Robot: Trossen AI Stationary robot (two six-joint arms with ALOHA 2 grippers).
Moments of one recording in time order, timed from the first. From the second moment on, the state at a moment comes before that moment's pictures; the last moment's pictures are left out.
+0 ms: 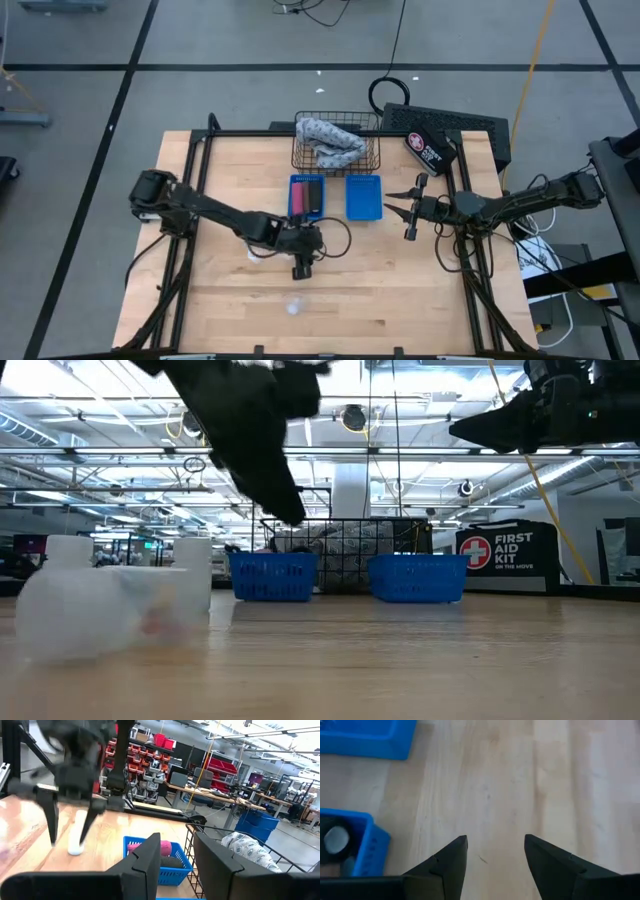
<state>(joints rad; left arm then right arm) -0.25 1.74 1.15 -0.34 -0.16 -0.26 0.13 0.71 0.14 0.67 0.34 -0.27</state>
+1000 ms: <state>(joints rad) -0.56 1.73 1.15 -0.53 -0.09 -0.71 0.13 0.71 0.14 0.68 0.34 -0.25</state>
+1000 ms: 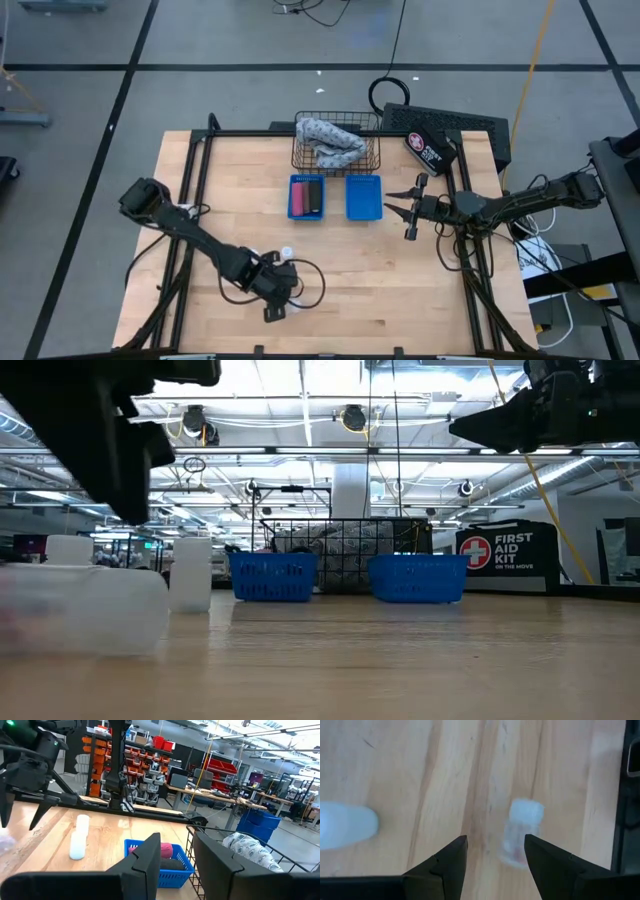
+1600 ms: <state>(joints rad) -0.56 1.74 1.15 -0.51 -0.11 -0.73 0.13 0.71 0.14 0.69 0.34 -0.25</state>
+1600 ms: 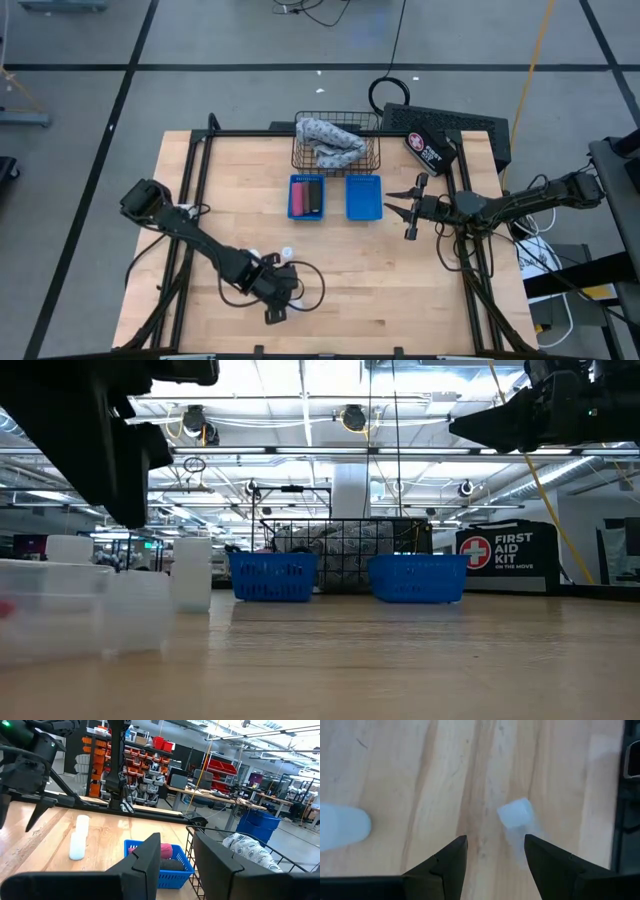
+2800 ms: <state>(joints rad) -0.55 1.83 1.15 -0.43 -0.09 -0.74 0.13 0.71 0.14 0.69 0.34 -0.25</state>
